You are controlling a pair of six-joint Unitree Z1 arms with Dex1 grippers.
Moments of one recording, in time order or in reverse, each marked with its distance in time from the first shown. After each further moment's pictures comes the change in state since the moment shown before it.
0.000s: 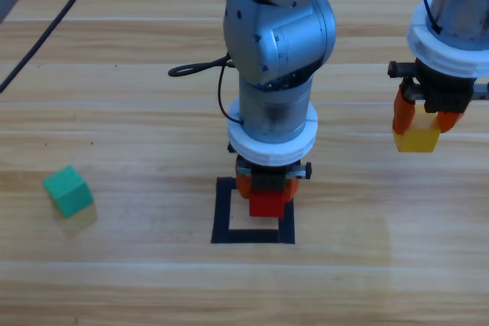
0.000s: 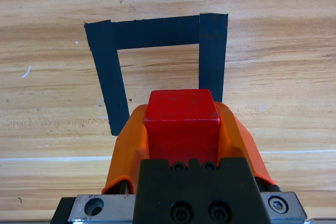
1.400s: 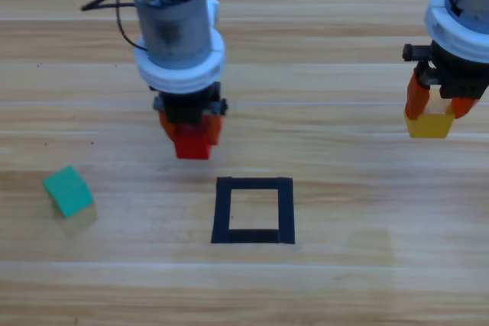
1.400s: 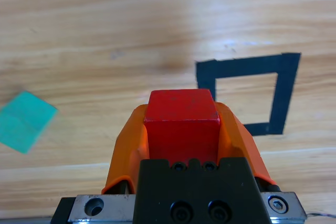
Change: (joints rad) arm 0 0.219 -0.155 0.124 -0.001 -0.036 0.254; arm 1 0.000 -0.049 -0.004 0.020 -0.030 0.012
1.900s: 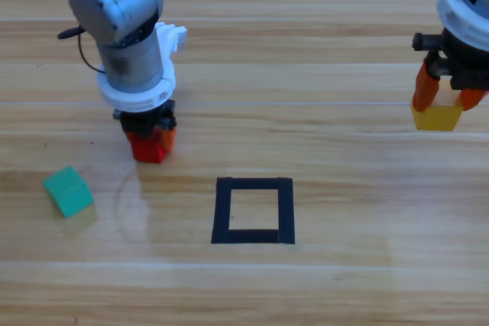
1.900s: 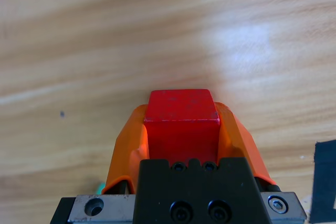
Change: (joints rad) arm 0 0.183 0.016 0.282 -0.334 0.047 0.324; arm 1 0.000 -0.036 -0.002 0.016 -0.004 0.003
